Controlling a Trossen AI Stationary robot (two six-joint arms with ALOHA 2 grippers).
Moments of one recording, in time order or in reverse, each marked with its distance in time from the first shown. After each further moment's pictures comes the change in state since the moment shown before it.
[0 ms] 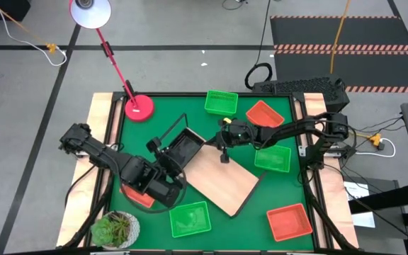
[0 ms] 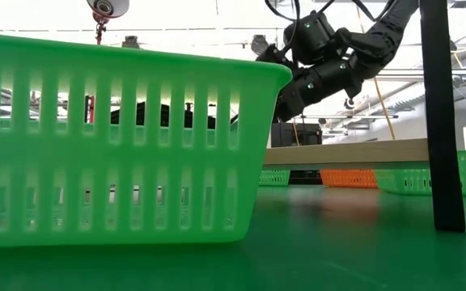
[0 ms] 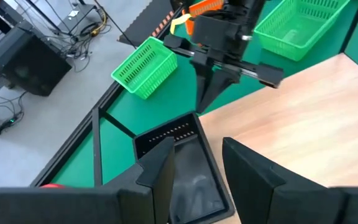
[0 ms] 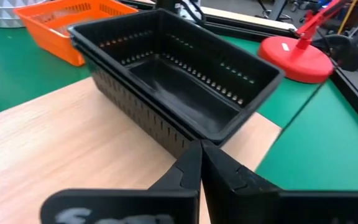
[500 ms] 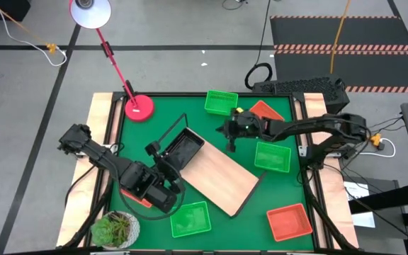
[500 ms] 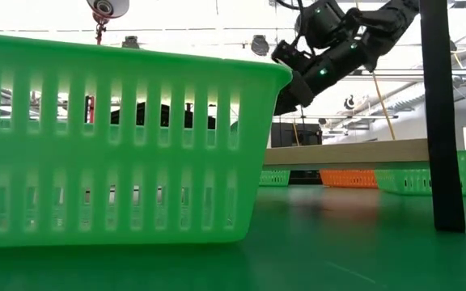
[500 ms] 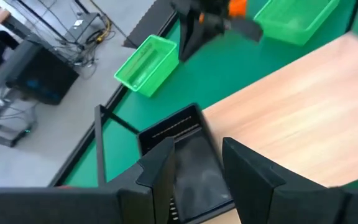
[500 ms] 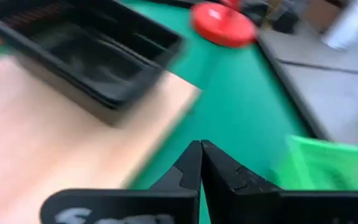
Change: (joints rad) left arm -0.028 0.001 -0.055 -0.006 -0.024 0.012; right arm -0.066 -0.215 0.000 -0.320 0.227 -0.017
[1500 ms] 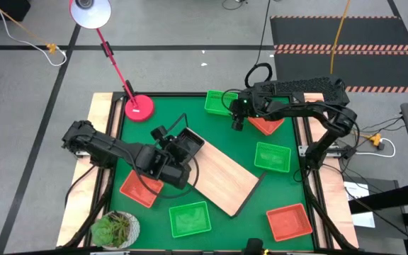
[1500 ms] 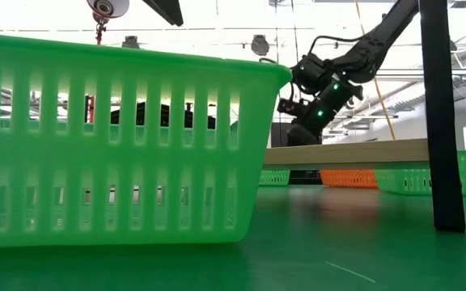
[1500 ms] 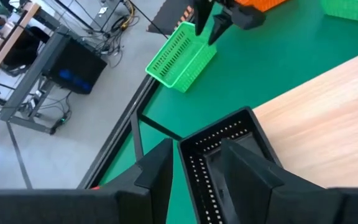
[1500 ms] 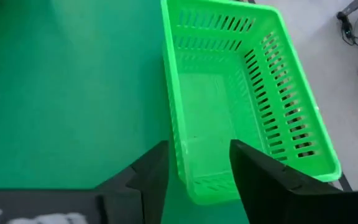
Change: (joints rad) left arm 0.178 0.000 -0.022 0.029 0.009 0.178; right arm -0.342 0.168 0.078 -0.158 -0.064 -0.142
